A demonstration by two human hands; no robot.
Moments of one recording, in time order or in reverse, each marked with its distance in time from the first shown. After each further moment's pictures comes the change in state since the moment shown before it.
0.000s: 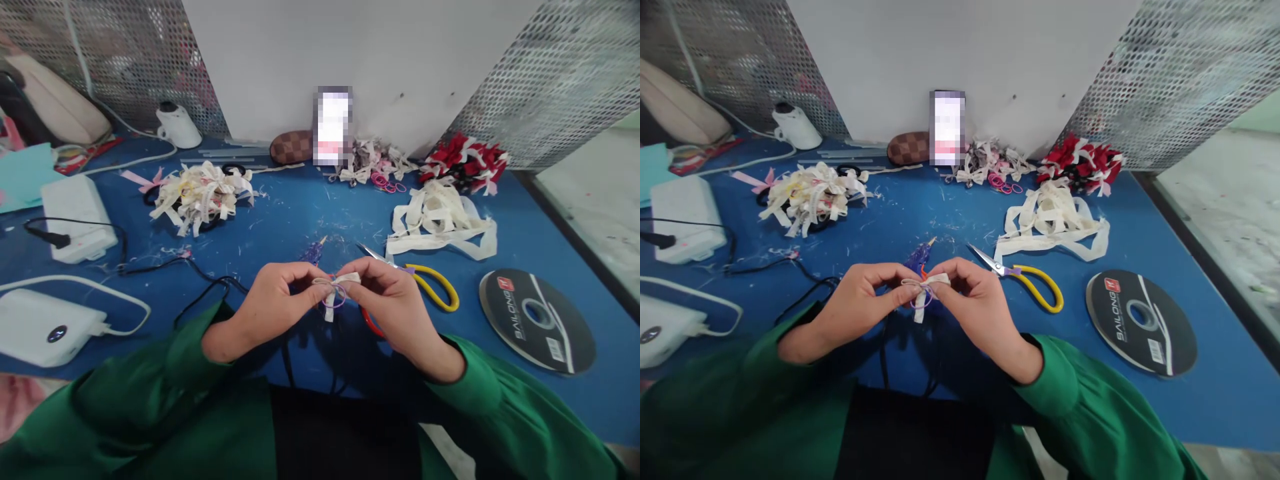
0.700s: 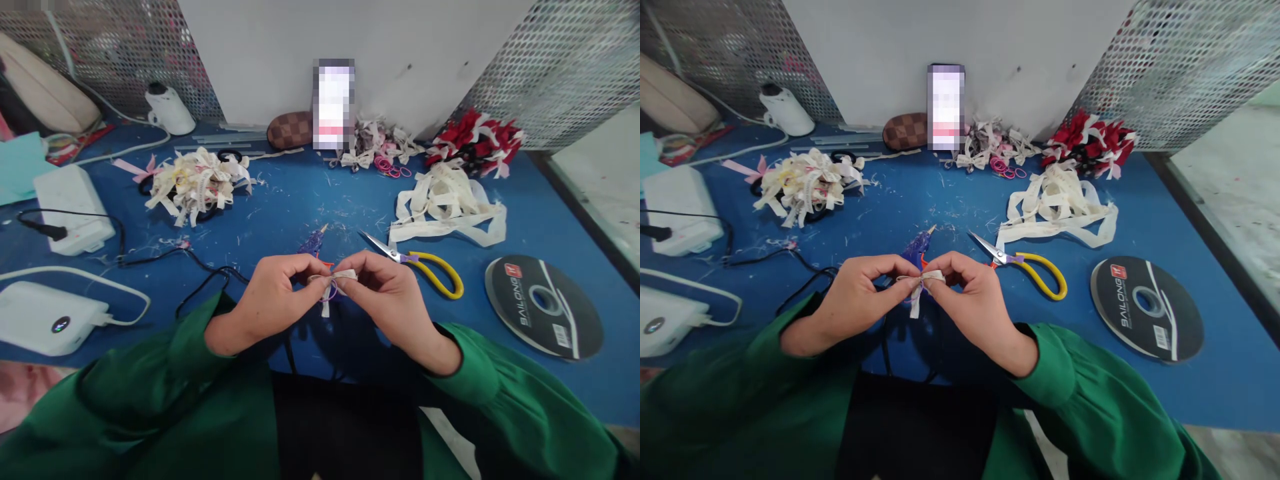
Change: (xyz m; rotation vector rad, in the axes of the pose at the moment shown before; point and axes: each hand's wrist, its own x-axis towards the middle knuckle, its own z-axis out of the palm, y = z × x) left_hand -0.004 -0.003 0.007 0.114 0.074 0.129; right_hand -0.009 -0.005 0.006 -0.116 0.013 -0.011
